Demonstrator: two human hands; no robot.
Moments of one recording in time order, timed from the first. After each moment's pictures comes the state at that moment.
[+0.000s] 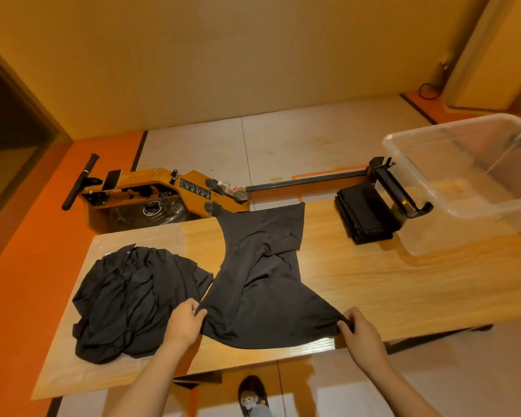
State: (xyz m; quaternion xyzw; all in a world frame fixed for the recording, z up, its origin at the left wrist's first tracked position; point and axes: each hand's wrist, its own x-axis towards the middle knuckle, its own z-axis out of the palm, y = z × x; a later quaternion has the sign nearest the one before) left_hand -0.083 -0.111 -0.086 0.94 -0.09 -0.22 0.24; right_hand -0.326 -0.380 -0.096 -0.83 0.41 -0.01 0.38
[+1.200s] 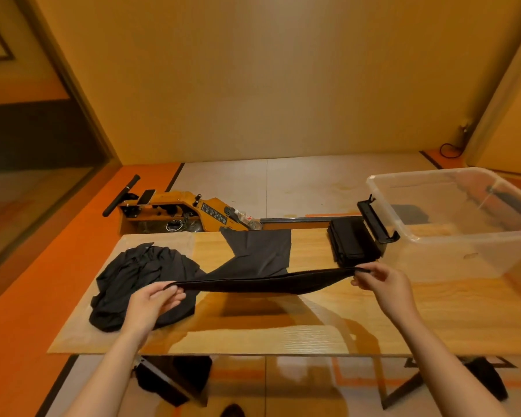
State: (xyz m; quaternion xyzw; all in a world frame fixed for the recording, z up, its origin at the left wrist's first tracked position) left_hand -0.161 -0.091 0.030 0.77 0.03 -0.11 0.63; right_hand -0.351 -0.483 0.037 -0.76 0.28 -0.22 0.54
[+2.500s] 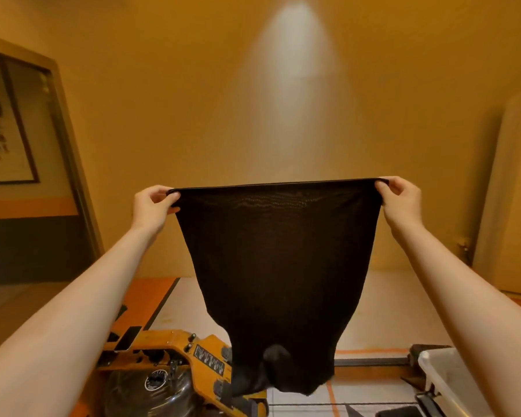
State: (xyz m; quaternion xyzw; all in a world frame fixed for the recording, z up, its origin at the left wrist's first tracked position) left_hand 0.177 -0.244 0.387 0.71 -0.20 0.20 0.64; right_hand -0.027 -0.614 0.377 -0.67 0.15 -0.53 0.50
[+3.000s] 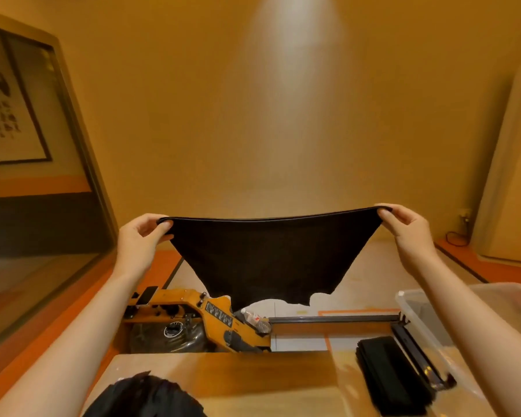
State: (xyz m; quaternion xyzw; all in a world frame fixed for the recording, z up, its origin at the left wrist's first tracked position) left_hand 0.029 -0.174 0.303 0.73 -0.20 0.18 0.63; right_hand -0.140 -0.576 0.276 -0.68 0.12 -0.44 0.57
